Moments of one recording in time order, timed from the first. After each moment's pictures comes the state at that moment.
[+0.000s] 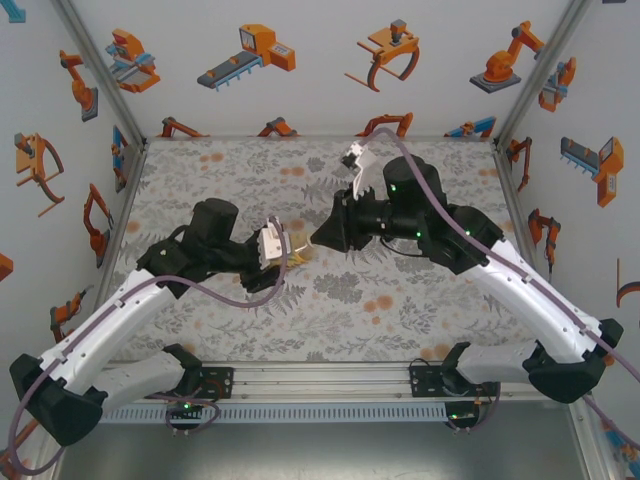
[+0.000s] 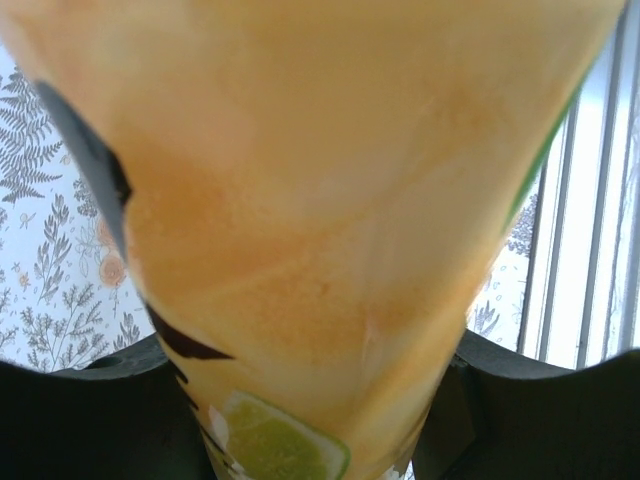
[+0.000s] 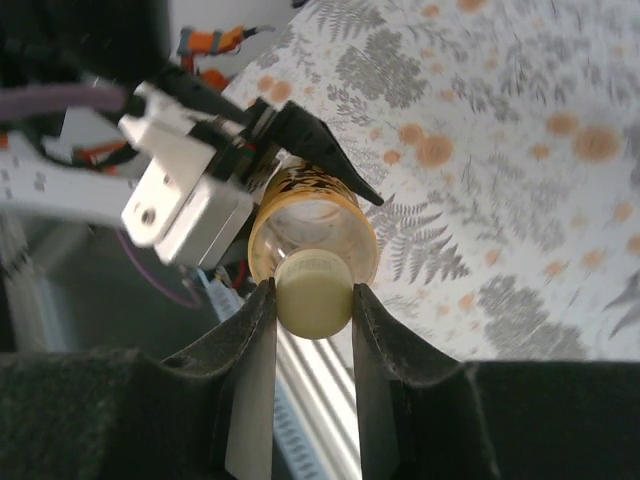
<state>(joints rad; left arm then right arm) -0.68 1.03 1.00 -0.68 0.52 0.62 0.87 1.23 1.51 -0.69 -0.28 0.44</state>
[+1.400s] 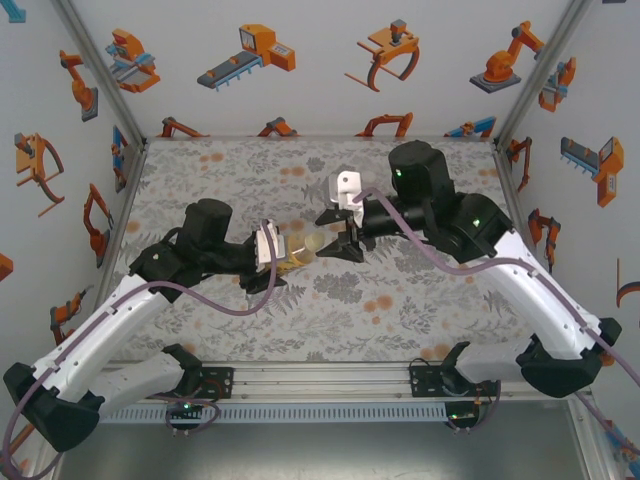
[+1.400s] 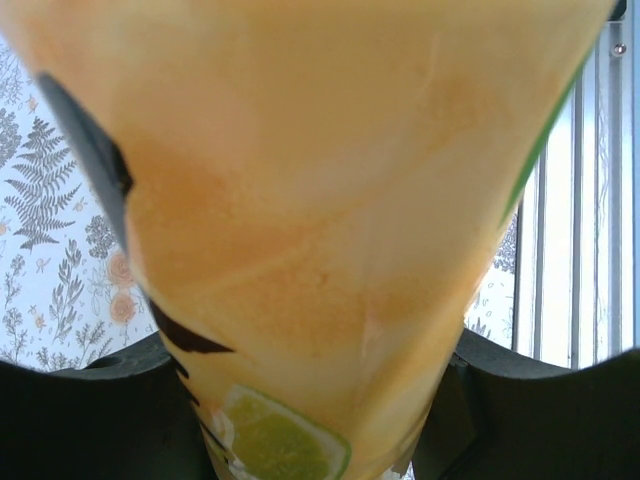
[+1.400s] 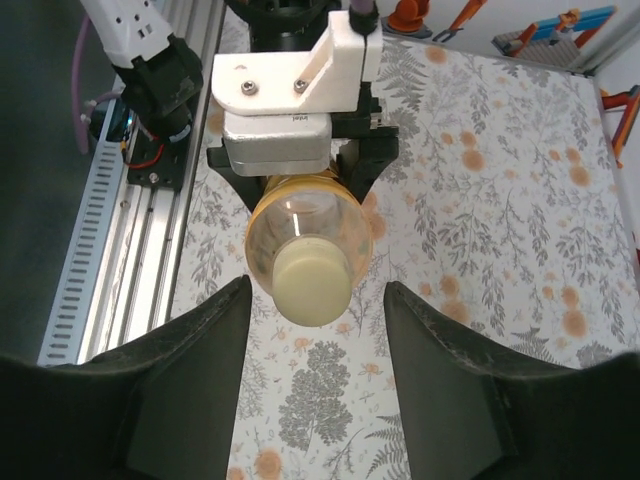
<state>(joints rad) -0.69 0.99 1.01 -0.67 0.60 0.64 0.83 1.29 1.65 -0.82 -0.71 -0.55</state>
